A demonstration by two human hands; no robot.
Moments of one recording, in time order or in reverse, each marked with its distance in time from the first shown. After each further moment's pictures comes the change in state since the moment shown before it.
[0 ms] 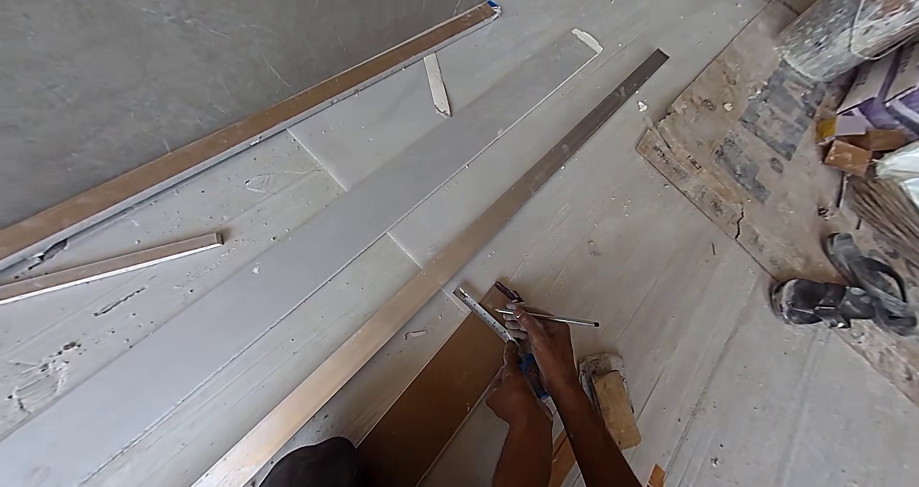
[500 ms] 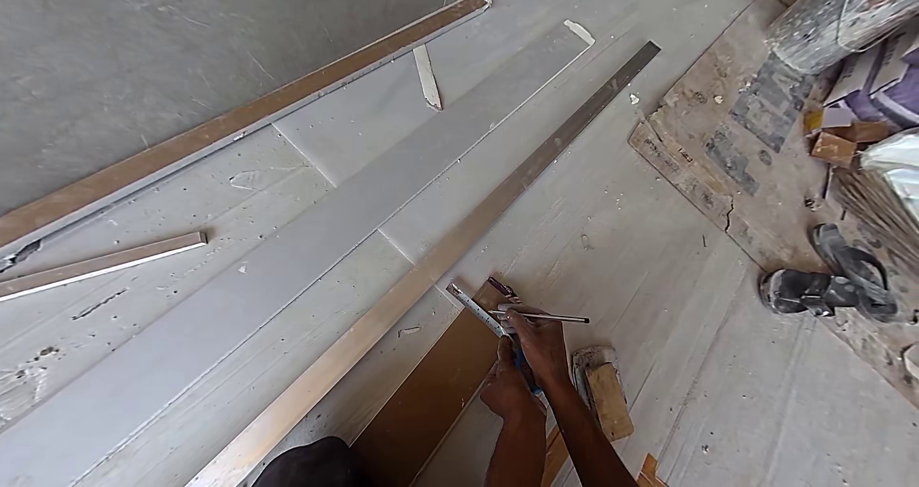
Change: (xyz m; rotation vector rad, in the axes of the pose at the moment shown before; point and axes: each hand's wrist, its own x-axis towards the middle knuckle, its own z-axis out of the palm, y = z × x) left_hand 0.001 -0.002 0.000 -0.032 -0.014 0.021; right_hand -0.002 0.006 0.000 -0.214 0.071 -0.054
